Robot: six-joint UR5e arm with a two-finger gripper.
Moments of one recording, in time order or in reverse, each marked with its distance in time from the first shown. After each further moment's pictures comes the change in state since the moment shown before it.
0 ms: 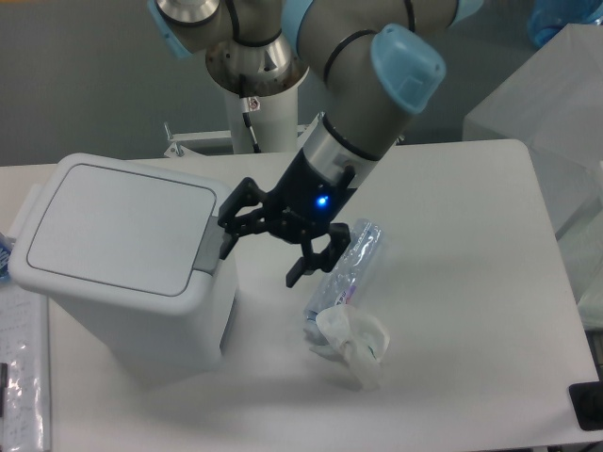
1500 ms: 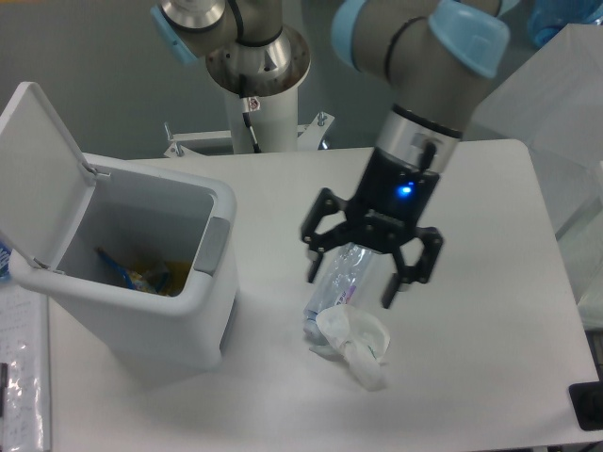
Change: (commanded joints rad) arm 0.198 -0.057 0.046 0.327 -0.002 0.294
